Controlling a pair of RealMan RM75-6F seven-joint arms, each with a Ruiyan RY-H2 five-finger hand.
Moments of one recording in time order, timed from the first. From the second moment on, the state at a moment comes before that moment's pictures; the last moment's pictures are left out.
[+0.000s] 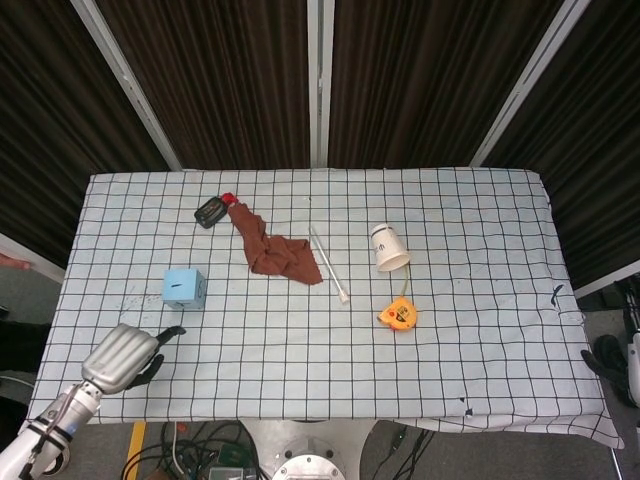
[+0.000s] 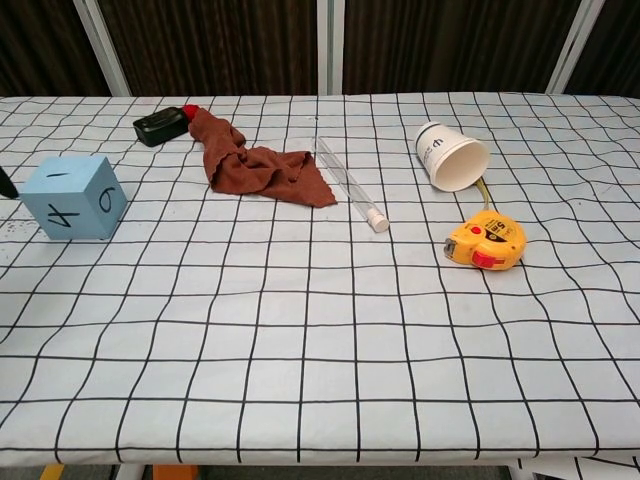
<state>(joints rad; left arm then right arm) -0.35 -0.91 0.03 -2.01 1.57 1.01 0.25 0.00 -1.02 0.12 -1.66 -1.44 1.57 0.00</state>
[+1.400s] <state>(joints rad) -0.72 -1.18 -0.02 -1.86 0.84 0.96 0.92 0.00 -1.04 0.12 -1.61 -1.41 1.54 0.04</state>
